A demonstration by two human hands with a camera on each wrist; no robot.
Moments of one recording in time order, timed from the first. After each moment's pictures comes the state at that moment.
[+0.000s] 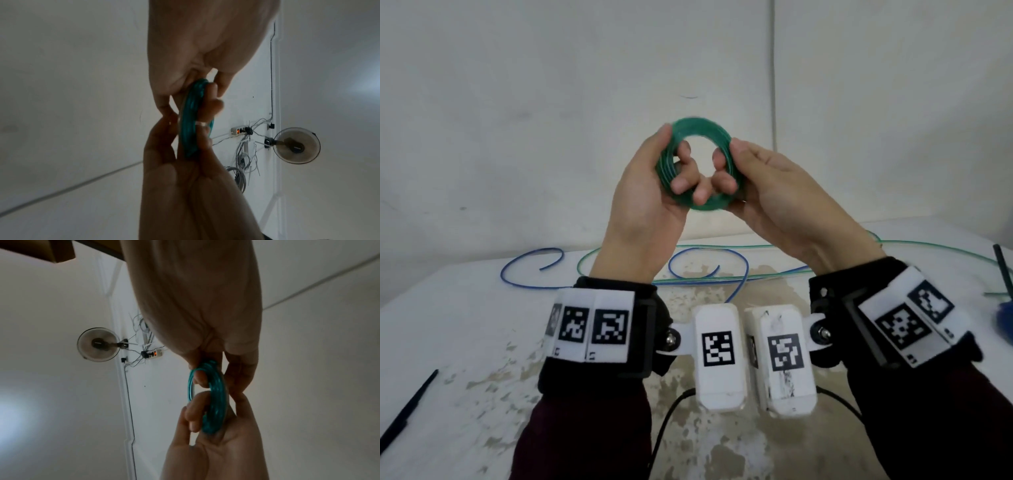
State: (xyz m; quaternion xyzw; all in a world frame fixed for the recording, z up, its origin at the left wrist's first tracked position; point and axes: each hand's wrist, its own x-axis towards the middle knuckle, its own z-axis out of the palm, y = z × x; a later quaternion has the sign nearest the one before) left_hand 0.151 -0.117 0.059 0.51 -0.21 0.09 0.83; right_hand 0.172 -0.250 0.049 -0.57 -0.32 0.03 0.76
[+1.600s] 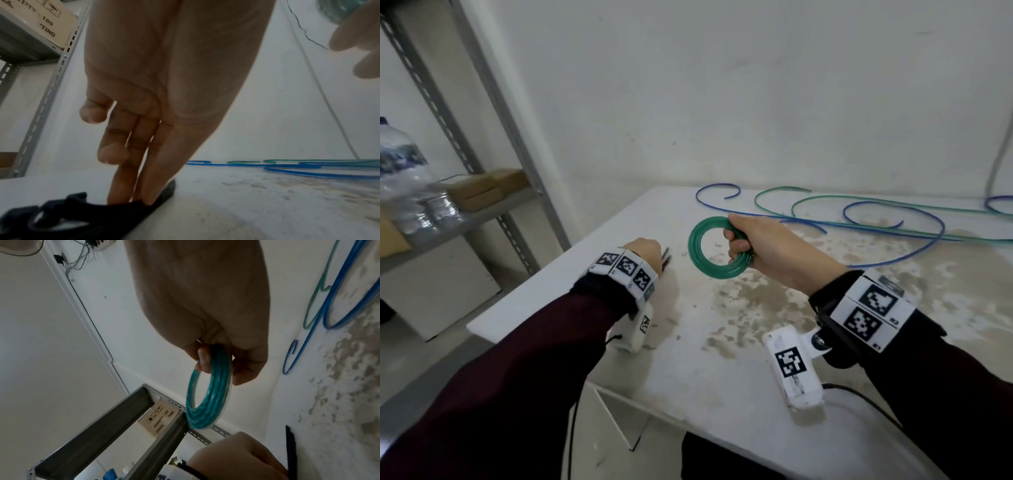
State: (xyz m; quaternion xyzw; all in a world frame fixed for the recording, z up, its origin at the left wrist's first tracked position) left_hand 0.018 0.154 -0.049 0.96 0.25 -0.07 -0.06; right_hand 0.073 -0.042 -0.035 -0.63 -0.28 0.29 0.66
